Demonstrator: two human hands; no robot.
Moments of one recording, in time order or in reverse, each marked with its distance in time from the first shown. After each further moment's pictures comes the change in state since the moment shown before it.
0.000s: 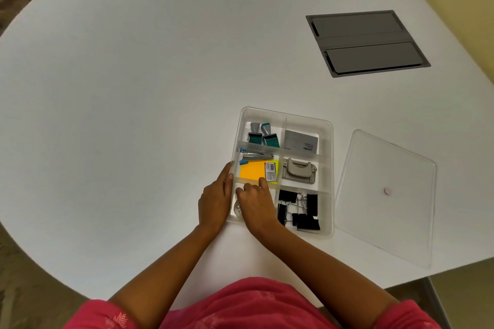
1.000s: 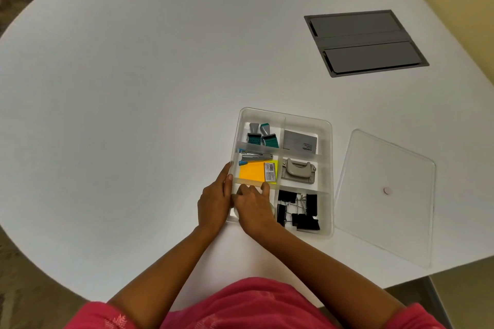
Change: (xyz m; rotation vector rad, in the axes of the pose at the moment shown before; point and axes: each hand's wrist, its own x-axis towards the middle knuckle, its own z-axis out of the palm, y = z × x) left_hand -0.001 -0.001 0.000 -0.023 -0.010 0.002; right_hand -0.004 -0.003 0.005 0.080 -0.055 -0.026
